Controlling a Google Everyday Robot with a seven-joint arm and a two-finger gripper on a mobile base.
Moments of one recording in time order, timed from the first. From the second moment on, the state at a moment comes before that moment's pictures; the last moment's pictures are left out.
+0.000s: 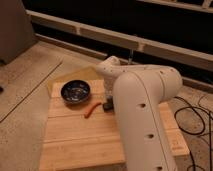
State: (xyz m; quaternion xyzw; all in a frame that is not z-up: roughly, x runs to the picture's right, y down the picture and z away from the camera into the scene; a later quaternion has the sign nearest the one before) arm 0.070 0.014 0.954 -0.18 0.23 0.56 0.77
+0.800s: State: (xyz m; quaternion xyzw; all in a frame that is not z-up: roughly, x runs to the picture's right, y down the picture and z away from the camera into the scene) arm 0.080 -0.011 1.019 -0.19 0.25 0.50 0.80
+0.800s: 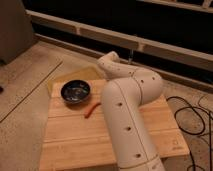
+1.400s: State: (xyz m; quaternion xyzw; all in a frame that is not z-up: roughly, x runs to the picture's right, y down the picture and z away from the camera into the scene) arm 0.004 -0.039 1.043 -0.21 0.20 0.47 0.83
